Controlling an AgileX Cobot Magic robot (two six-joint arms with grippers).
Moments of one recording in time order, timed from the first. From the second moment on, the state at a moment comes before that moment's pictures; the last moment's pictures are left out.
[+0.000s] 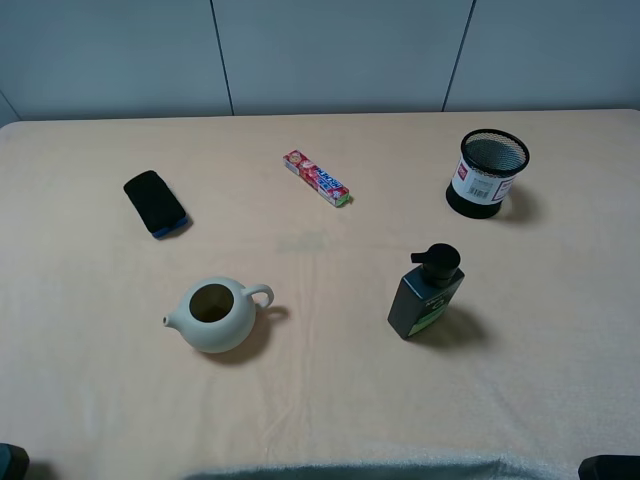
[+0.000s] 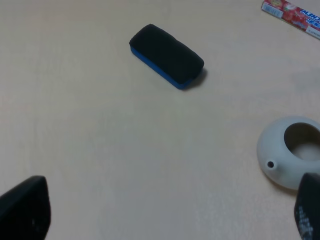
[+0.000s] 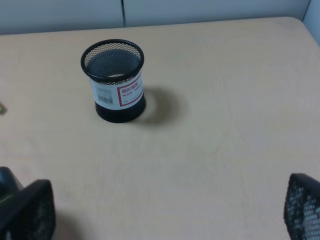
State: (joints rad) left arm -0.02 -0.01 -0.49 -0.06 1.06 0.07; right arm -0.05 -0.01 -0.49 0.07 1.03 0.00
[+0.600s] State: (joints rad) left arm -0.02 -0.01 -0.49 -0.06 1.06 0.07; right arm -0.05 -0.01 -0.49 0.07 1.03 0.00
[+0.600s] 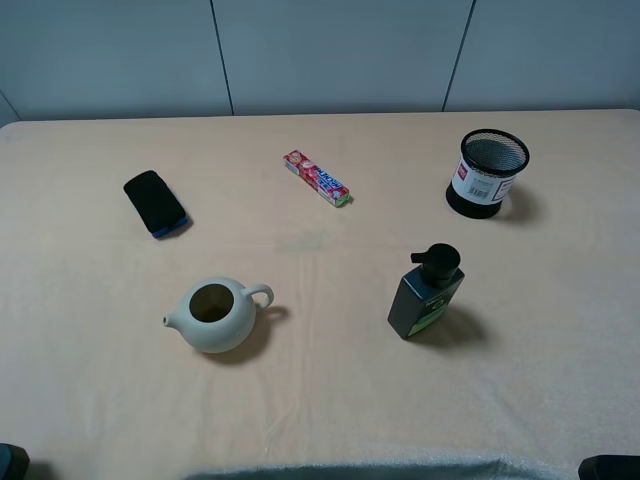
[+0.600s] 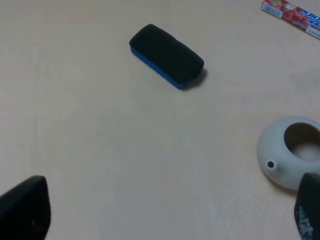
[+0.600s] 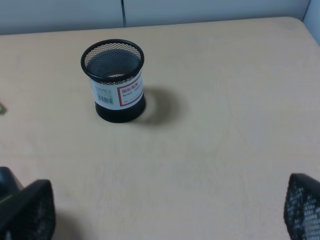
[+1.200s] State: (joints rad) left arm -0.02 -0.01 -0.49 -0.06 1.06 0.07; right arm -0.05 -0.01 -0.49 0.13 1.03 -0.08
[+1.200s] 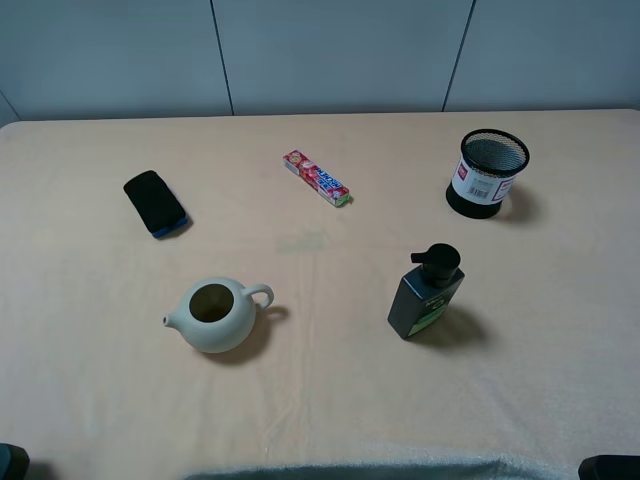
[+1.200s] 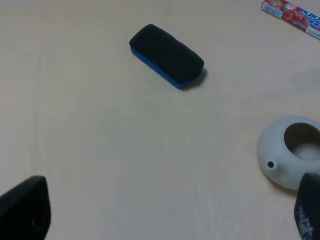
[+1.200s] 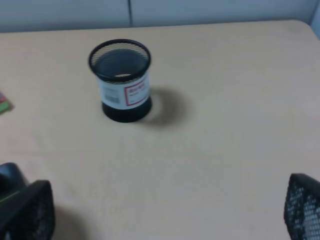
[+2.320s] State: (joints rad) left arm -0.02 -0.01 -0.49 -0.06 1.06 0.07; right arm -0.03 0.35 -0.59 0.49 1.08 -0.72
